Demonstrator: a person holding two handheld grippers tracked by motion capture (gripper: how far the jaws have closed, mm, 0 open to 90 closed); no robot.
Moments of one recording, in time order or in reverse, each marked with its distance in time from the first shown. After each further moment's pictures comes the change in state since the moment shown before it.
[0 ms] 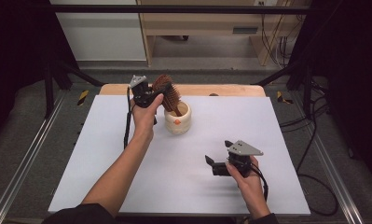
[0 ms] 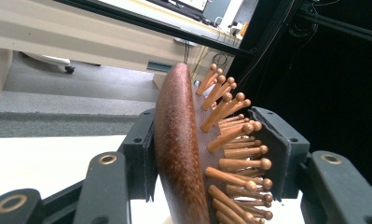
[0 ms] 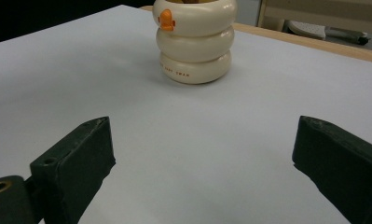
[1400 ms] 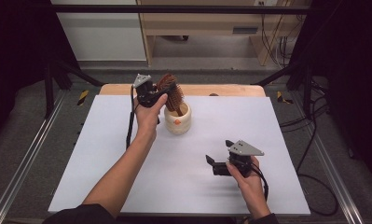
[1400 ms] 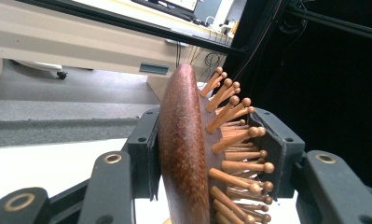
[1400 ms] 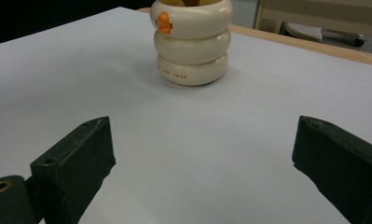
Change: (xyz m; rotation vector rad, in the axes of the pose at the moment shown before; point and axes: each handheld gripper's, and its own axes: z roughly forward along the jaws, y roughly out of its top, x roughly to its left) left arm -0.015 0.003 0.002 0.000 -0.027 0.039; right arm -0.001 0.001 -0.002 -0.008 -0.008 -0.001
